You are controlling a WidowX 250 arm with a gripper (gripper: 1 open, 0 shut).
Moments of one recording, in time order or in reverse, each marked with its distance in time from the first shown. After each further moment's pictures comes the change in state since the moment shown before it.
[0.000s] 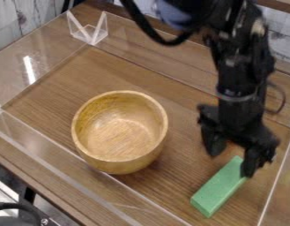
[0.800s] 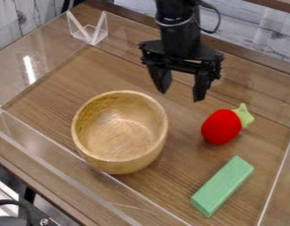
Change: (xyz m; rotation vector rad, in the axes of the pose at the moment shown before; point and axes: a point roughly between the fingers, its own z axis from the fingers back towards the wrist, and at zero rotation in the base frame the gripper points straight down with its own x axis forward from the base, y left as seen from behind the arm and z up) arm 0.014 0.086 0.055 0.108 -0.148 0.358
